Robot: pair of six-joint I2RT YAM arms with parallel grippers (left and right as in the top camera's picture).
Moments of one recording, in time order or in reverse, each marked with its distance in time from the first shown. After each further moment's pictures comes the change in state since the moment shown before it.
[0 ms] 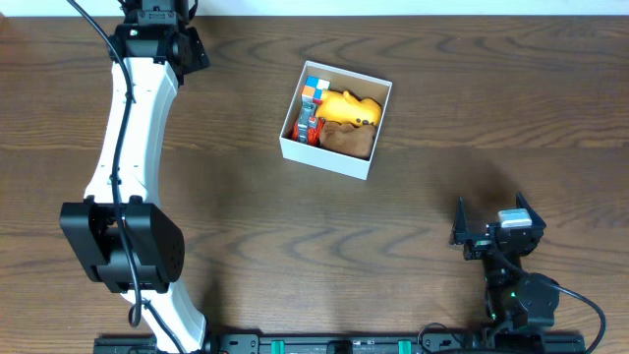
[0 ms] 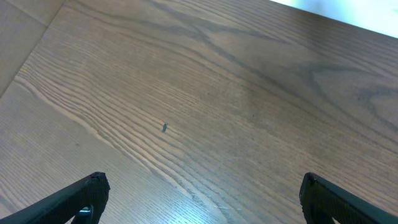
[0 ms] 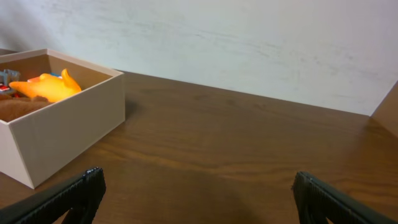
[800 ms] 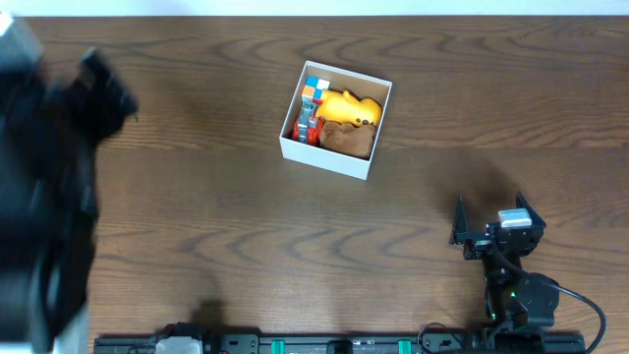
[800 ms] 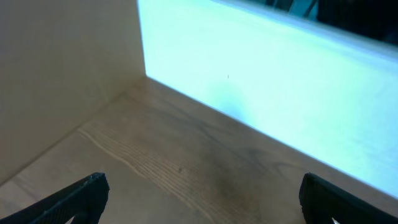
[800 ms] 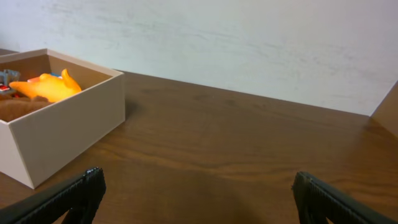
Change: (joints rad) left arm 0.000 -0.792 -0.055 -0.142 0.015 -0.001; right arm 0.000 0.000 0.000 0.000 0.000 0.000
